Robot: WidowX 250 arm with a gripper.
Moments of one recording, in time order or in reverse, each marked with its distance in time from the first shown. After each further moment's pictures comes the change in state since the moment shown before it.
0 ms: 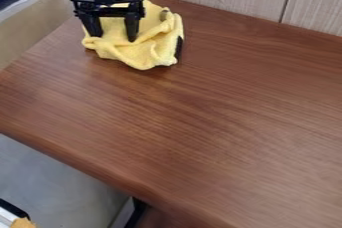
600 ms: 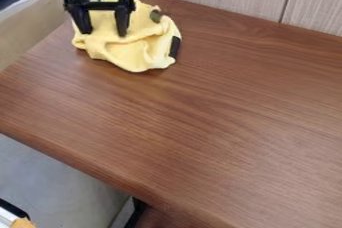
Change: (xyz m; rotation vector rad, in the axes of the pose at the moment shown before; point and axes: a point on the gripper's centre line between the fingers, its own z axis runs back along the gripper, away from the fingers) arm 0.013 -0.006 0.018 -0.029 -0.017 -0.019
